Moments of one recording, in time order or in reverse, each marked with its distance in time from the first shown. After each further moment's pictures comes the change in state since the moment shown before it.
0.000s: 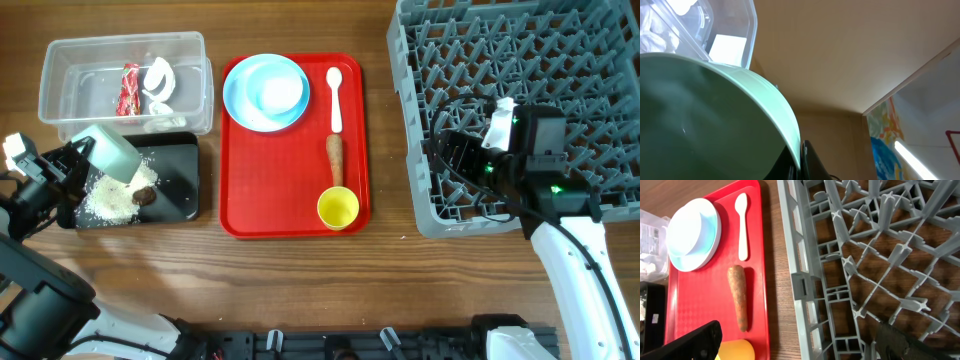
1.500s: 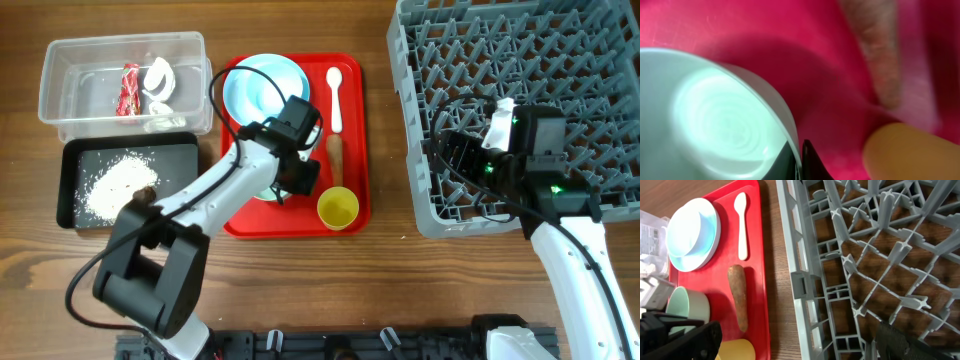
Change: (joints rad) left arm -1.427 -0.047 -0.006 0.213 -1.492 -0.177; right arm 0.000 0.000 0.000 -0.004 0.000 0.008
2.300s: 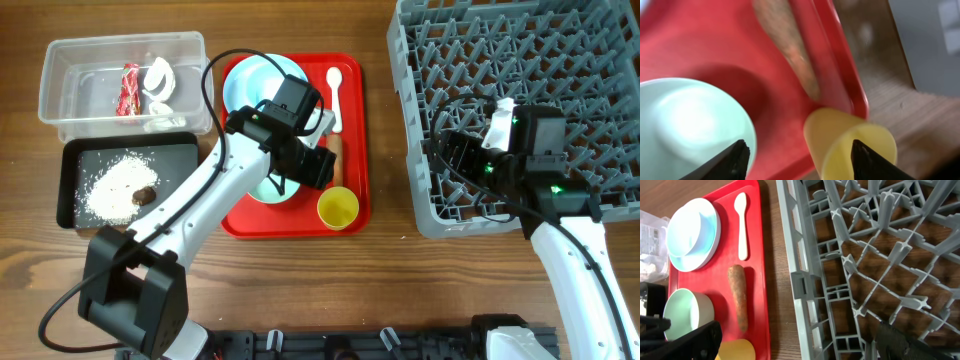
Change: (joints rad) left arm -0.006 -0.085 0.140 -0.150 0.184 0.040; right arm 0.000 0.000 0.000 0.000 0.000 0.000
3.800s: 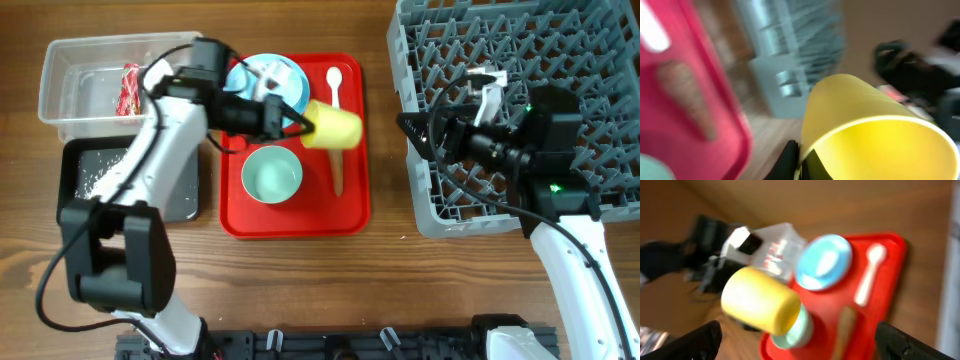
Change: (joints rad) left arm 0.387 0.115 0.080 0.090 0.942 0.024; right arm 0.000 0.007 0.000 0.437 -0.579 0.005
